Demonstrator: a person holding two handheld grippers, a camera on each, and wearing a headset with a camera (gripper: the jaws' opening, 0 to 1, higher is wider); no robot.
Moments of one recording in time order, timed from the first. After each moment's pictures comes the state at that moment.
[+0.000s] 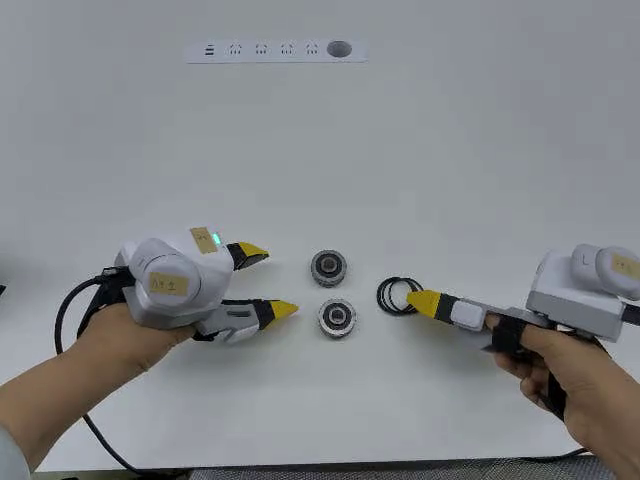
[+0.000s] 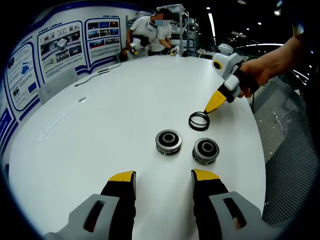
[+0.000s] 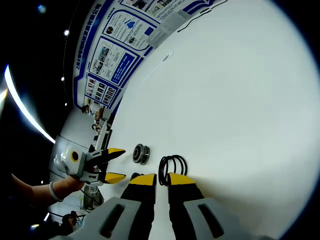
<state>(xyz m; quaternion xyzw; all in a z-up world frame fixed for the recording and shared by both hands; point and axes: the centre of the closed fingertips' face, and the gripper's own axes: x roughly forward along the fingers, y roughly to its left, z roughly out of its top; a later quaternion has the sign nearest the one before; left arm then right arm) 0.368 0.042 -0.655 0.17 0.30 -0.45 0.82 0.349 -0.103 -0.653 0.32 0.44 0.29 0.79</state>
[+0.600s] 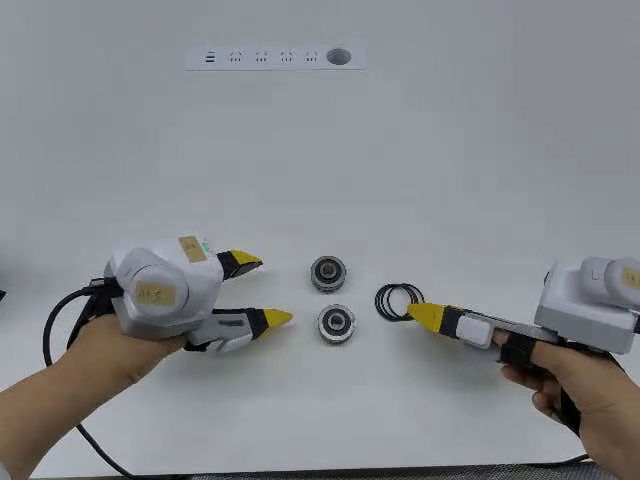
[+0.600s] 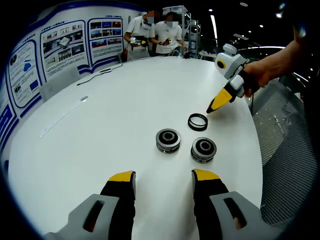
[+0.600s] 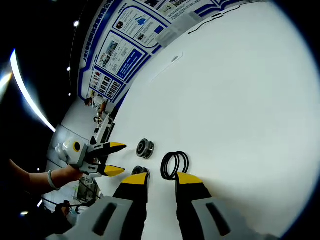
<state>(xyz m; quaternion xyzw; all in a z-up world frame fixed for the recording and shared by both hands) 0.363 0.048 -0.651 0.16 0.30 -0.45 0.83 0.340 -0.105 -0.643 0.28 0.43 0.32 0.80</state>
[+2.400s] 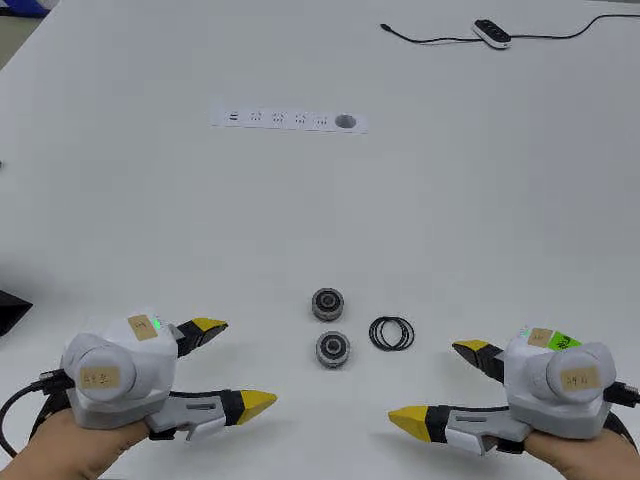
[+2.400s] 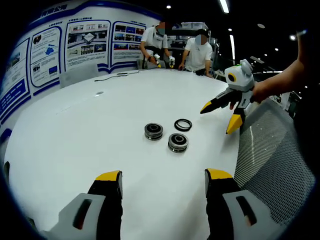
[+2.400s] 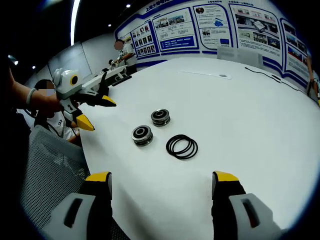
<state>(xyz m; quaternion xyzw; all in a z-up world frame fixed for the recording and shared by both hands) 0.291 0.073 -0.628 0.07 0.29 -0.39 0.87 0.298 -0.117 -0.646 -0.06 0.35 0.43 0.83</state>
